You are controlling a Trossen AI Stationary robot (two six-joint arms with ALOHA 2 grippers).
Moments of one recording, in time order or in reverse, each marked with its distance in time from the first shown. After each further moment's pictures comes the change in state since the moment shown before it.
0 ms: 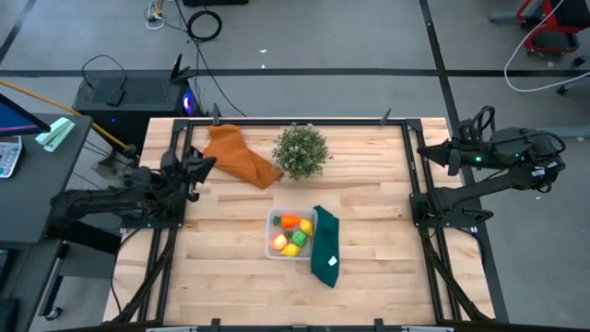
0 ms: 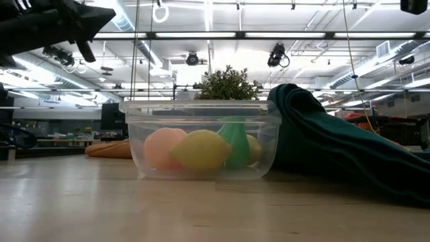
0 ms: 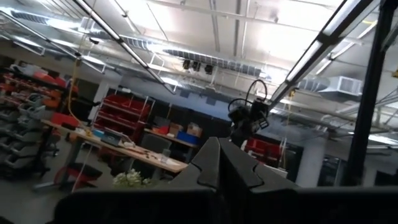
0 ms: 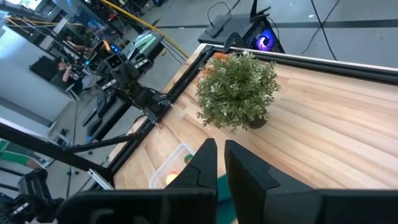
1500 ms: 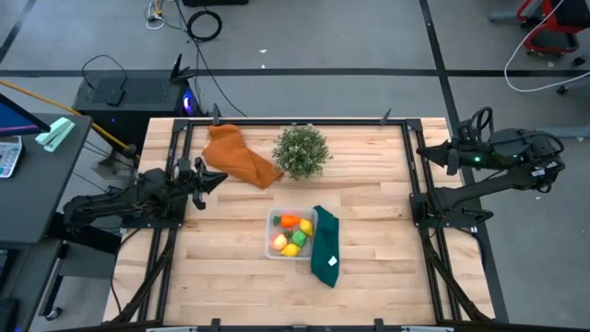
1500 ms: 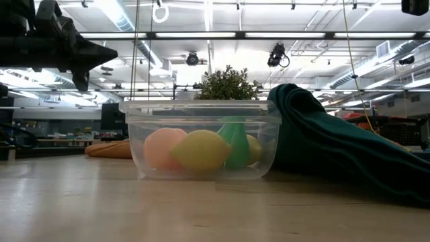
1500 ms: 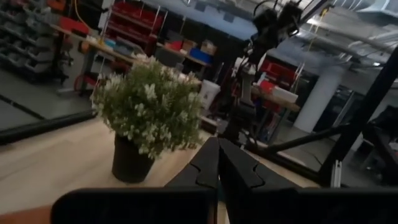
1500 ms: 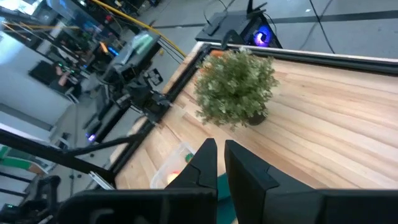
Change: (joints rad) left arm -0.002 -0.221 -0.001 -0.609 0.055 -0.096; right arm 0.000 0.000 -0.013 -0.005 0.002 0.040
